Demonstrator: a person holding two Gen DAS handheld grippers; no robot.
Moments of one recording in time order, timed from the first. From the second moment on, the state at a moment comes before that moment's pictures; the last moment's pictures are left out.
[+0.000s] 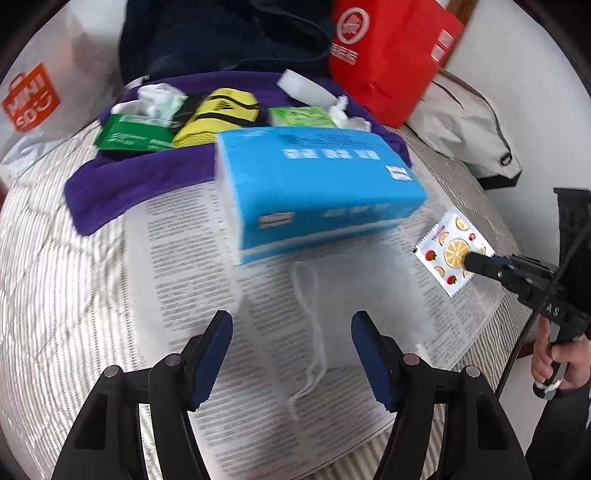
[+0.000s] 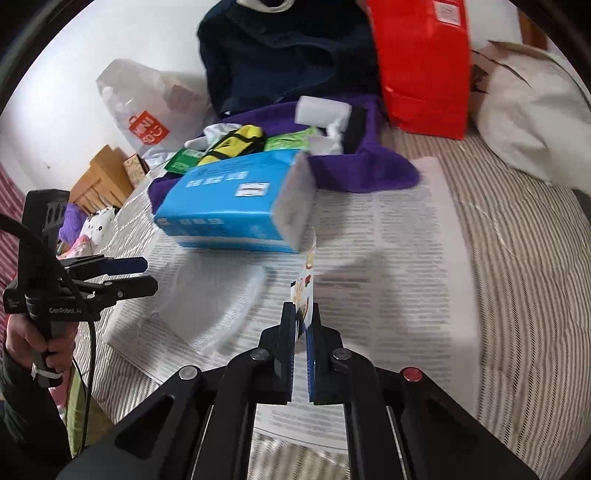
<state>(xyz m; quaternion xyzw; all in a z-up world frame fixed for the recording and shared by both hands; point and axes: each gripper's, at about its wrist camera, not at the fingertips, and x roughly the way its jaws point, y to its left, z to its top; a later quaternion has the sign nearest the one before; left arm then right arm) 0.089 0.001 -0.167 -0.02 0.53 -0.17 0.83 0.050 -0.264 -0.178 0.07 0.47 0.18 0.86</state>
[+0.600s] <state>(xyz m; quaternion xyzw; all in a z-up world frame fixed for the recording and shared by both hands) 0.095 0.000 -0.172 0.00 0.55 -0.16 0.82 0.087 -0.247 -0.195 0.12 0.48 0.24 0.84</state>
